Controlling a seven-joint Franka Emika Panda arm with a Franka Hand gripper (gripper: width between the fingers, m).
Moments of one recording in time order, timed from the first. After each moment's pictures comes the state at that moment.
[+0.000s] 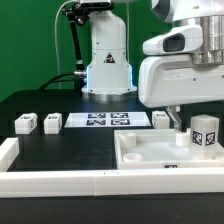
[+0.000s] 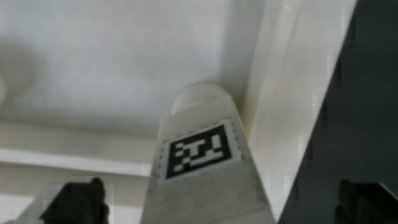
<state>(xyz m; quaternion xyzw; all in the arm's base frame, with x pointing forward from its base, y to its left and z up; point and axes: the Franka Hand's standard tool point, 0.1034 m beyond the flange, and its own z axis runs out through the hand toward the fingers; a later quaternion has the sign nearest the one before) 0.601 0.122 0.073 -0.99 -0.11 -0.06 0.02</state>
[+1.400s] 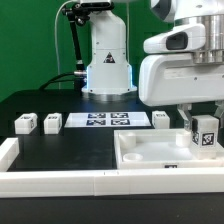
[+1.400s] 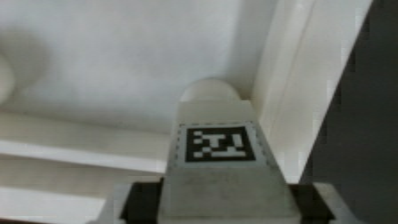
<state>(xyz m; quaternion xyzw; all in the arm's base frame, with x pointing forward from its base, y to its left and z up) 0.602 0.121 0.073 -1.00 -0.05 -0.06 0.01</state>
